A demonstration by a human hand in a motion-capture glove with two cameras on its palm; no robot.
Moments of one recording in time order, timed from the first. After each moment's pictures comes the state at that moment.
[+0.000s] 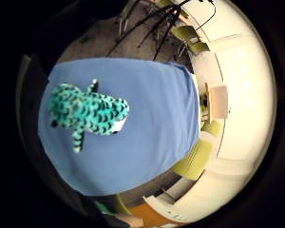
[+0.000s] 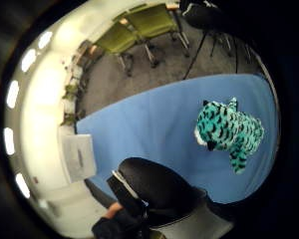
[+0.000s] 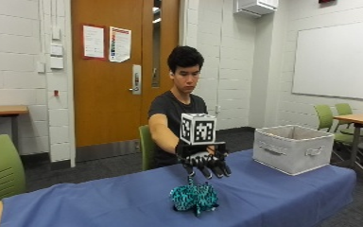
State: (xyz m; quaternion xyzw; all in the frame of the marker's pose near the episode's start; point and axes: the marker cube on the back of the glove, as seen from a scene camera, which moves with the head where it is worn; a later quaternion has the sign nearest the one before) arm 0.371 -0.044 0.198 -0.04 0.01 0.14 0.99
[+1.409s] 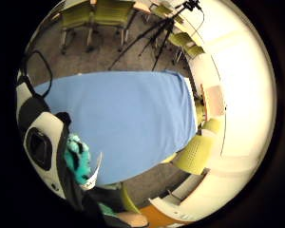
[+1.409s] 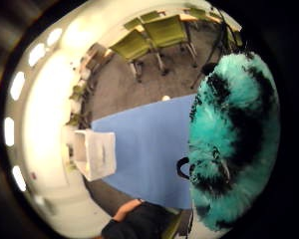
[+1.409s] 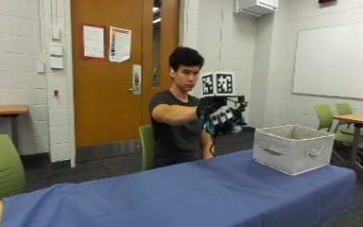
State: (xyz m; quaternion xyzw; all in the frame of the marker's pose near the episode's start) arm 0.262 -0.040 0.059 0.04 0.00 0.10 0.99
